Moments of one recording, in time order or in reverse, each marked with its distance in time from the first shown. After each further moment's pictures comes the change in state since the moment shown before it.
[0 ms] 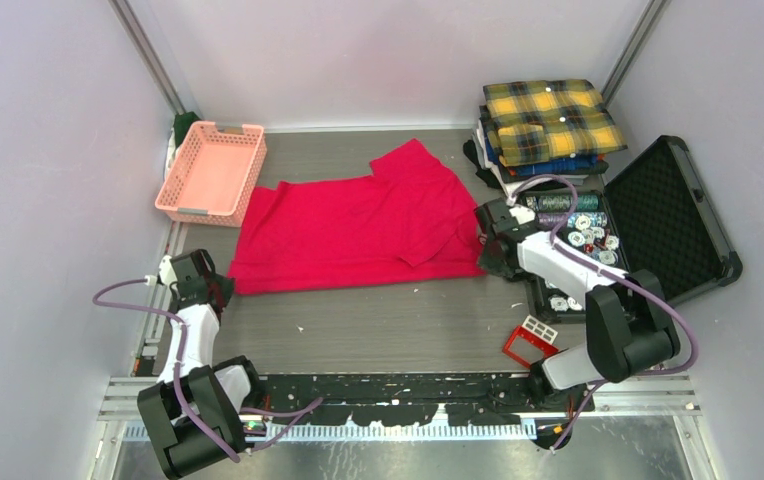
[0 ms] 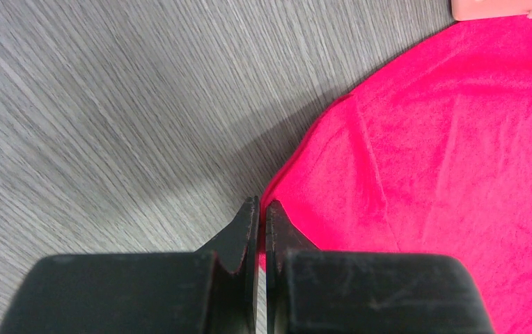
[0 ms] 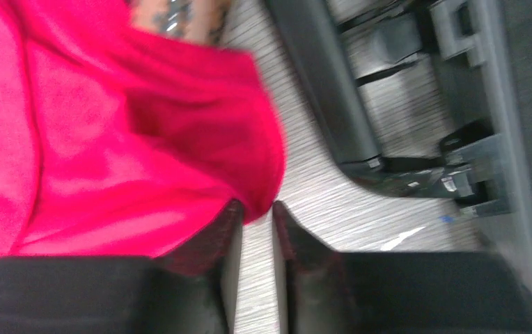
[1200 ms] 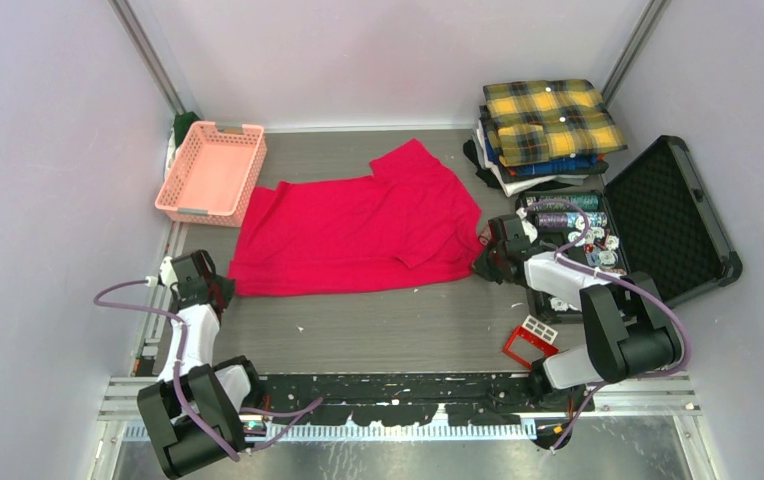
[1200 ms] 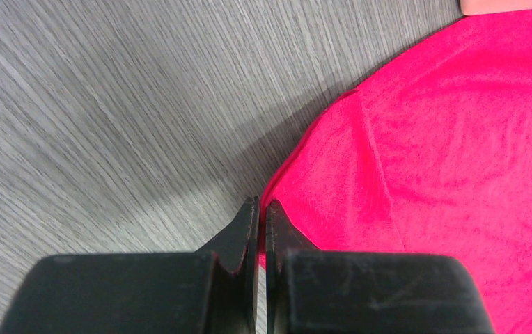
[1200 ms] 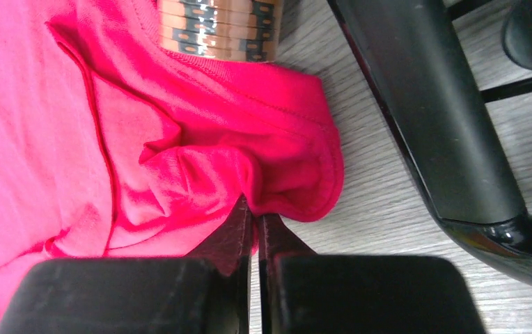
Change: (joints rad) left arm 0.000 0.001 -0.007 0.003 0.002 0.000; right arm -0.106 -0.015 -0.225 0.424 -0.249 0.145
